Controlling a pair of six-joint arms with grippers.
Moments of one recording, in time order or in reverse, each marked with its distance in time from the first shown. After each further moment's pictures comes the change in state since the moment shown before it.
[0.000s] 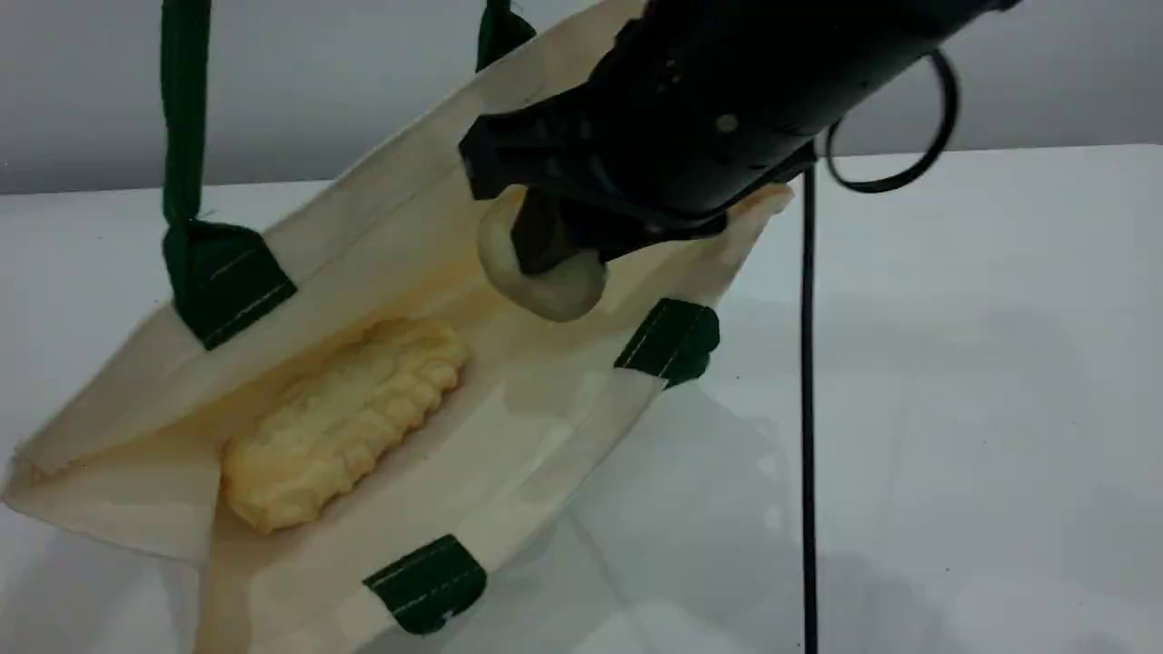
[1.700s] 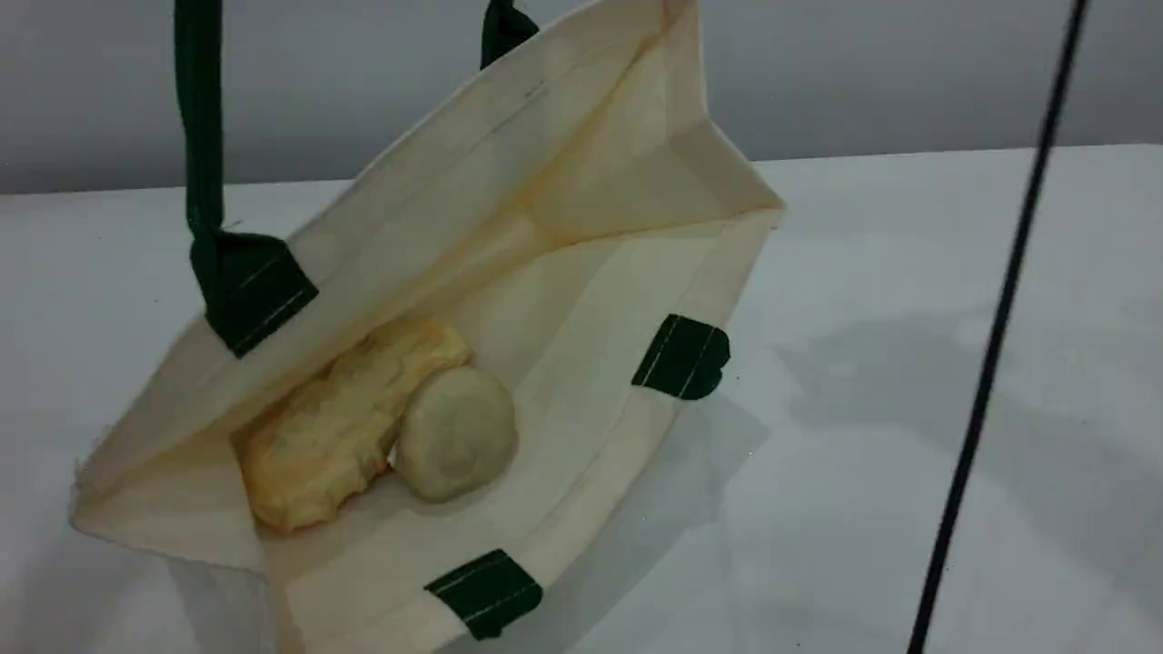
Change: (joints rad) left arm 0.000 0.000 0.000 0.000 0.000 -0.046; right arm -0.483 -0.126 -0.201 -0.174 0.326 -0.012
